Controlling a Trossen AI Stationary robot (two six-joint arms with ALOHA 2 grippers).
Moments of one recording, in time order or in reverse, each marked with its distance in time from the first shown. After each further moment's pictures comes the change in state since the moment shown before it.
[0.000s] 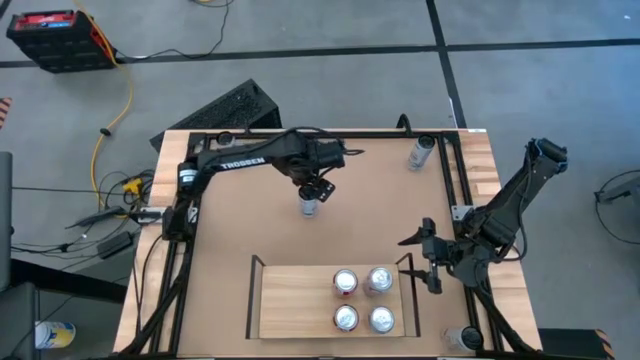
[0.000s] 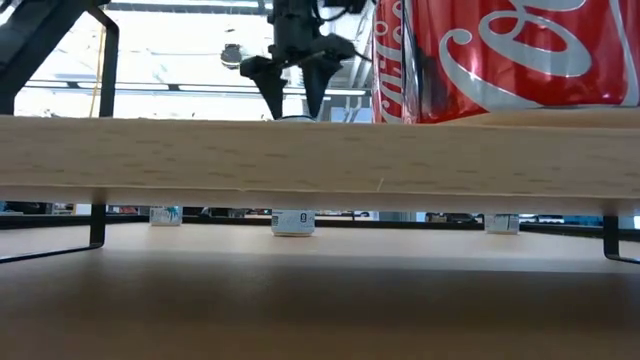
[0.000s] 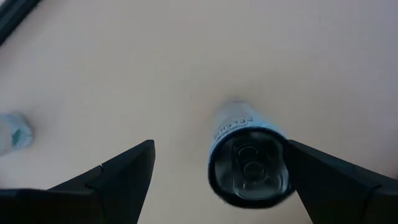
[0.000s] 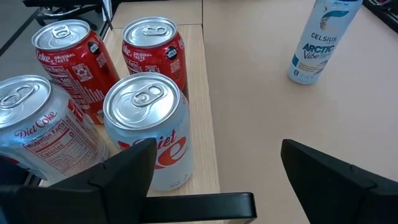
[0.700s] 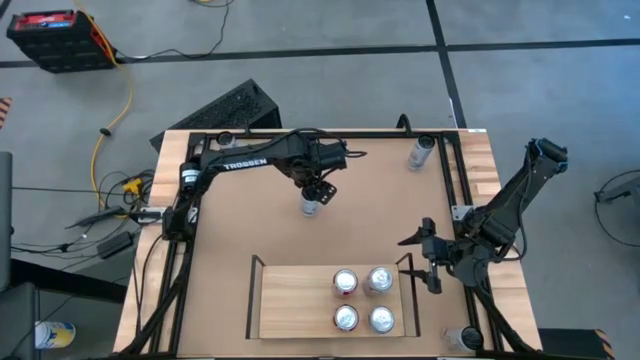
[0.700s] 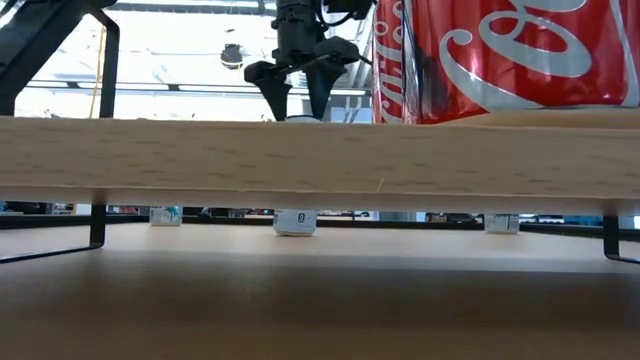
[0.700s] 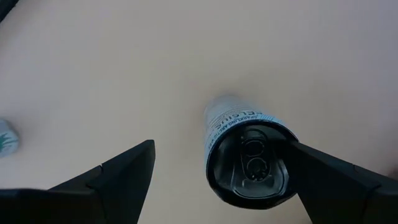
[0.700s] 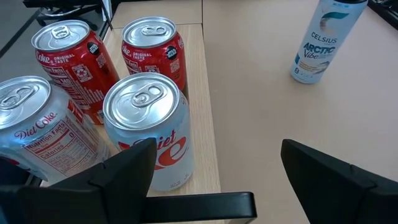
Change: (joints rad) left arm -0.003 0.024 0.000 0.018 0.029 0.022; right arm -0.006 0.000 0.000 0.000 -0.007 0.002
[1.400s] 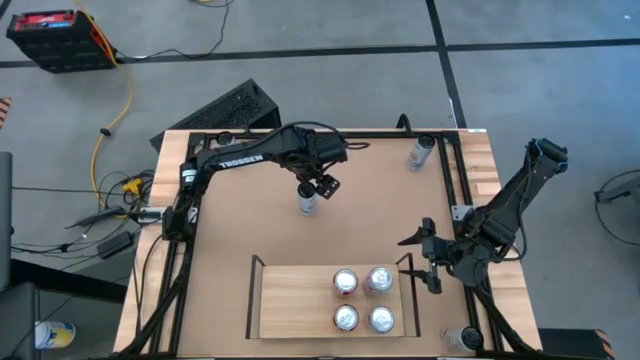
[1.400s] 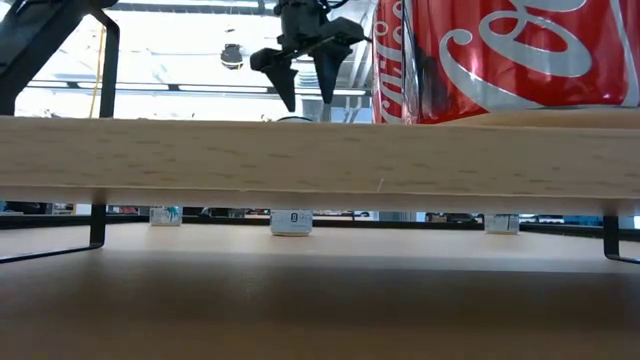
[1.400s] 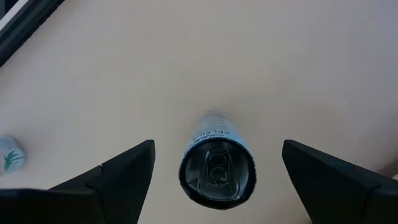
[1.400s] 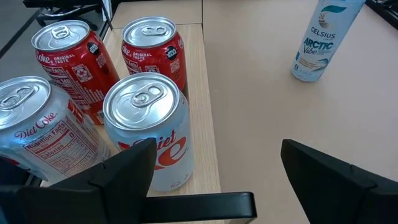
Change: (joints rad) left arm -0.002 -0.001 0.106 -0.015 -0.024 0.021; right arm 0.000 0.000 0.000 0.000 0.000 0.000
